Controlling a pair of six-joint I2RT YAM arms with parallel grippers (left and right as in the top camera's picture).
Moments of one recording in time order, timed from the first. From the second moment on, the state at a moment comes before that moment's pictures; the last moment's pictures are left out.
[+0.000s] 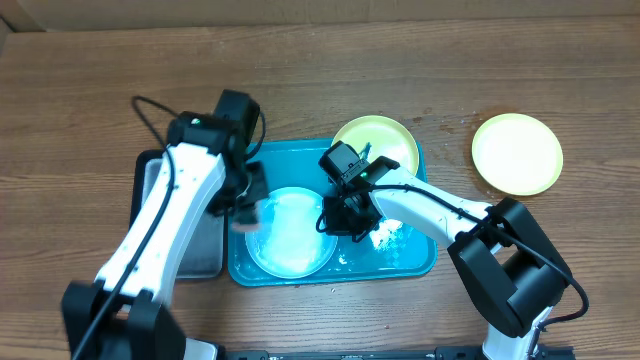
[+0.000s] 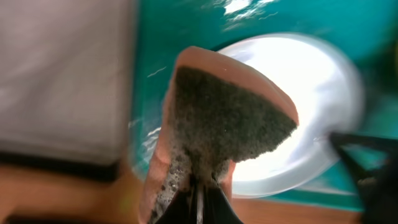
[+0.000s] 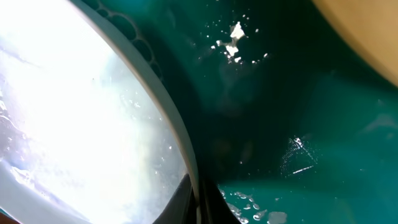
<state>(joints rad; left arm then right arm) -0.24 1.61 1.36 -1.34 -0.01 -0.52 0.70 1.94 1.22 -0.72 -0.28 0.61</state>
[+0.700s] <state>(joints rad) -0.16 1.55 1.36 -1.64 -0.44 -0.78 0.70 1.77 1.42 -0.90 0.09 0.57</state>
